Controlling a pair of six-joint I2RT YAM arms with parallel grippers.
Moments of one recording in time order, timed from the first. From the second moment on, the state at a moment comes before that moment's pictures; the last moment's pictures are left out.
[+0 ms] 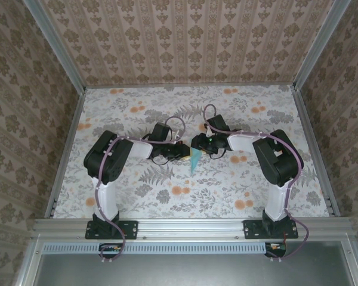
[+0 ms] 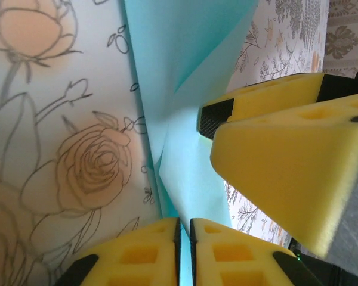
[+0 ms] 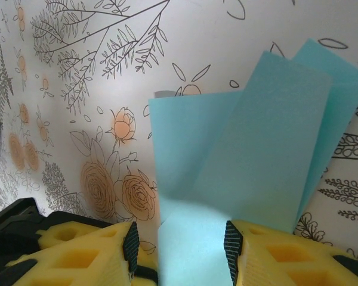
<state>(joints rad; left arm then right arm) -0.57 1.96 0.94 0.18 0.75 -0.74 0.43 1.91 1.07 -0.12 -0.38 0.74</state>
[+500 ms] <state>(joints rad) -0.58 1.69 0.84 0.06 0.76 -0.74 0.43 1.91 1.07 -0.12 -0.37 0.74</state>
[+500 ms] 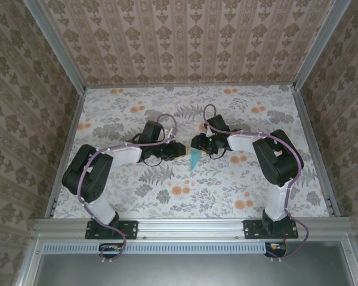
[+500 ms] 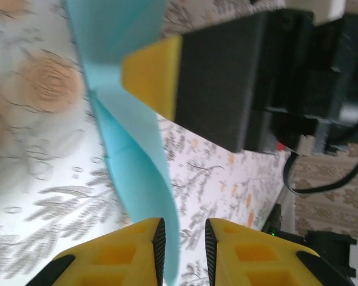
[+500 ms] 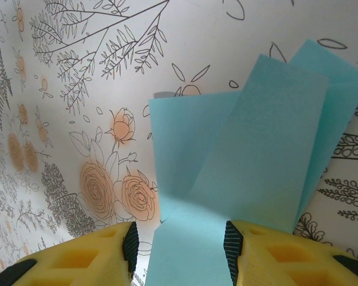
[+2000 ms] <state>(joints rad) -0.69 1.87 0.87 0.09 0.78 -0.88 0.43 1.91 1.07 -0.12 -0.37 0.74</state>
